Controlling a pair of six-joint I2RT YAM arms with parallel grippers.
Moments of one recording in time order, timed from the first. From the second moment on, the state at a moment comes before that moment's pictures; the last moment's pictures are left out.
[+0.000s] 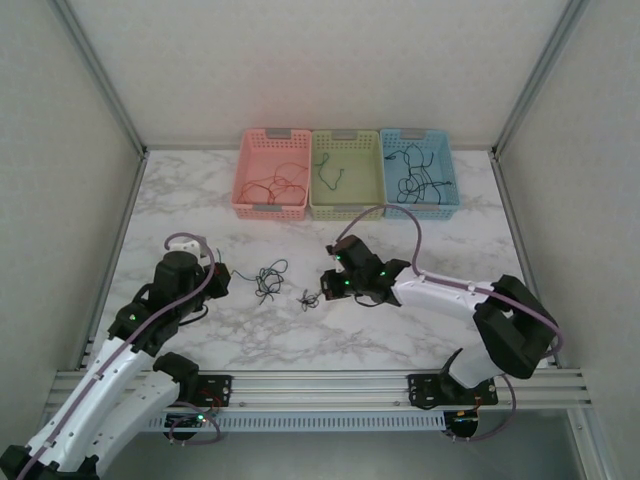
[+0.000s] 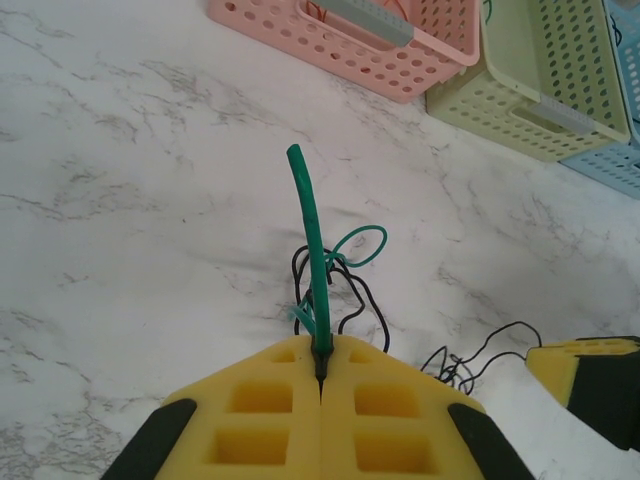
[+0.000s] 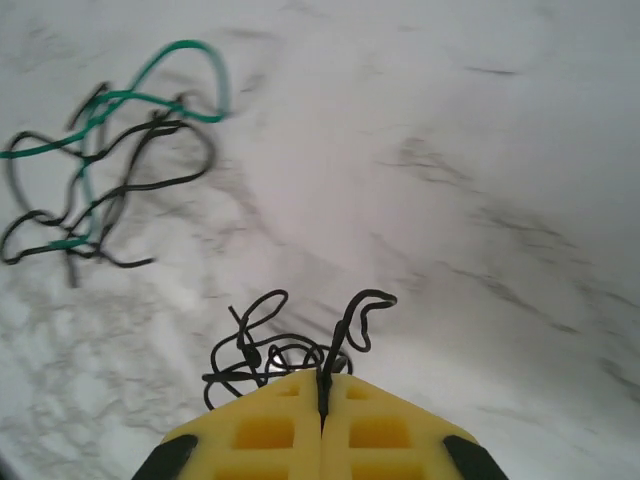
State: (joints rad) left arm -0.44 0.61 0.63 -0.66 -0.06 -0.66; right arm 0.84 1.47 0.79 -0.23 -0.13 0.61
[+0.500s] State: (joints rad) left arm -0.44 0.60 0.63 -0.66 -0.06 -0.66; right arm 0.75 1.42 0.73 -0.25 -0.10 0.62
